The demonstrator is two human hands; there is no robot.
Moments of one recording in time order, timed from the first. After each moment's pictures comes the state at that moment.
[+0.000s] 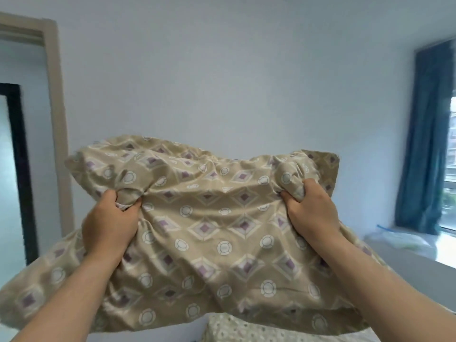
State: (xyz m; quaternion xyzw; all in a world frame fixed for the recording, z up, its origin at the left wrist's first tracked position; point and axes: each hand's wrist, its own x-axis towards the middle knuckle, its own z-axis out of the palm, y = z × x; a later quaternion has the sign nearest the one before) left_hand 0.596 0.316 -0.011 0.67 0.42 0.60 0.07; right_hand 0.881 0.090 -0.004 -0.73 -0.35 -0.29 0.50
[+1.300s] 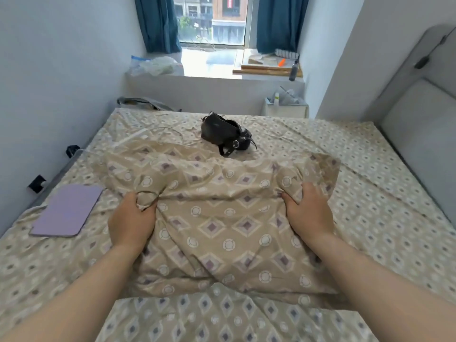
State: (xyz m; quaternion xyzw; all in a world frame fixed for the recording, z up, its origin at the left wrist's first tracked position) left_hand 1.274 0.130 -0.502 0.93 0.09 0.14 0.33; right_hand 1.192 -0.224 -0.478 -0.92 0.24 -0.16 0.28
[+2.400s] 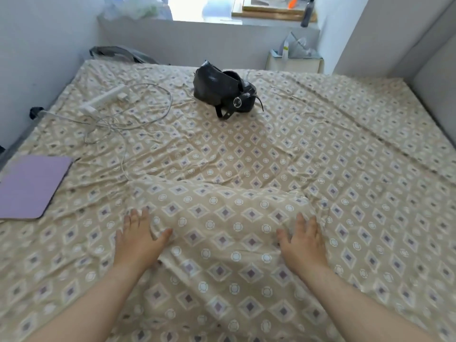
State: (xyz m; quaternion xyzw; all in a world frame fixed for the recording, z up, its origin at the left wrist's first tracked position) left_hand 1.296 0.127 -0.707 0.98 0.03 -0.14 0.13; right_hand 1.190 -0.219 -0.696 -0.92 0.31 0.14 0.22
